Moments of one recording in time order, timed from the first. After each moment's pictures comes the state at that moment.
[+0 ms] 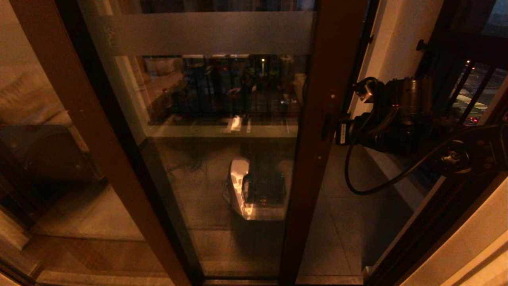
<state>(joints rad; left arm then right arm) 0.00 0.00 0.00 0.00 0.00 -0.02 0.36 1.84 -1.22 -0.39 -0.03 0.05</state>
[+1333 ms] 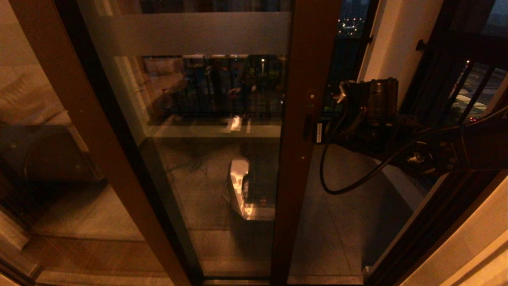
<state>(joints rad) 0.00 0.00 0.00 0.00 0.00 -0.02 0.47 1.93 -1.32 -0.40 -0.14 0.08</state>
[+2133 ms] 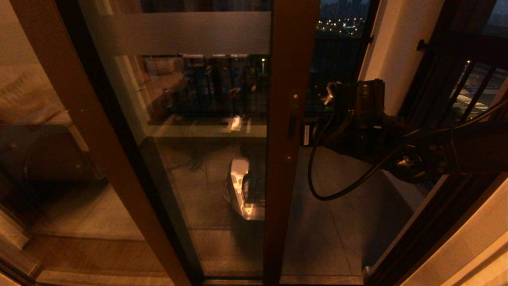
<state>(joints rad) 0.00 0.00 0.00 0.00 0.00 -0.02 0.52 1.94 -1.34 -0.40 -0.12 0.11</state>
